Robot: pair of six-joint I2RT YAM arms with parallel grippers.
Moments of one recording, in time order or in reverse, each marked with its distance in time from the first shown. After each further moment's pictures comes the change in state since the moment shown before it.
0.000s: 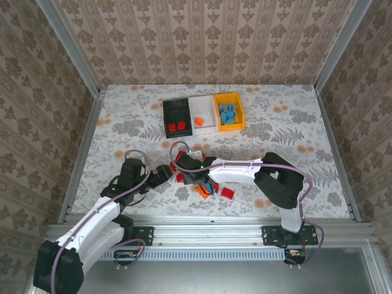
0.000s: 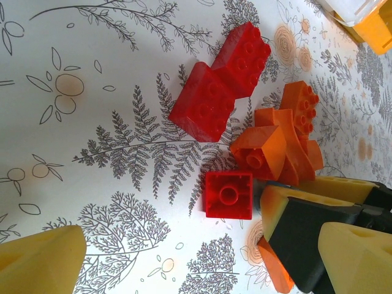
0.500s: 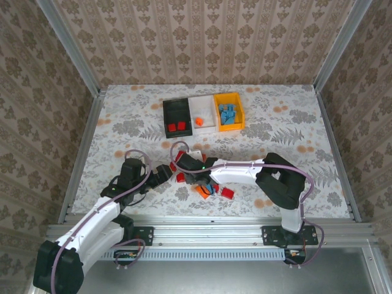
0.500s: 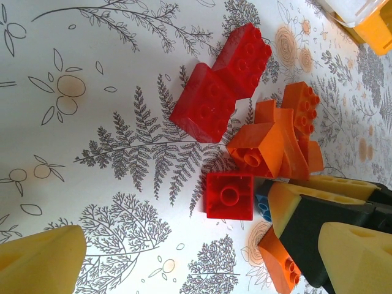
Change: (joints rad) left arm 0.000 0.000 0.000 0.000 -0.003 0.000; right arm 0.000 -0.022 -0.033 0.054 -0.003 -0.018
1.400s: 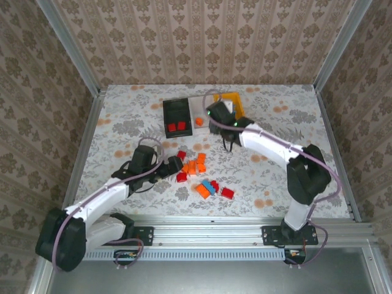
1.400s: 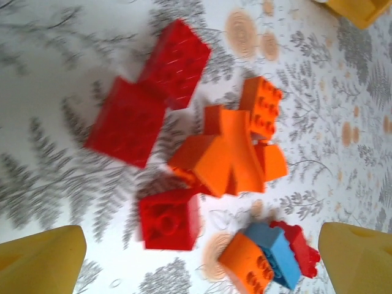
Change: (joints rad) left arm -0.098 0.301 0.200 0.084 0.020 0.021; right arm -0.439 -0.097 0.249 -0.055 0.091 -0.246
